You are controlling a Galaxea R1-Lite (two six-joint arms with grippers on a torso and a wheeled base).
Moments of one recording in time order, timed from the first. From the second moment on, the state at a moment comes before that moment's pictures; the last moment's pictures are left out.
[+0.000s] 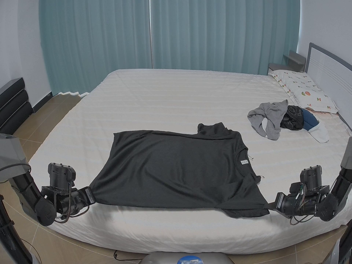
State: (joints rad) left arm -0.12 1.95 -0.32 -0.83 0.10 -0.52; right arm 0.14 1.94 -0.19 -0.93 0.29 0.63
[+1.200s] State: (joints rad) left arm -0.15 1.89 -0.28 -0.66 0.10 -0.43; right arm 0.22 1.79 -0.09 -0.75 0.29 0.52
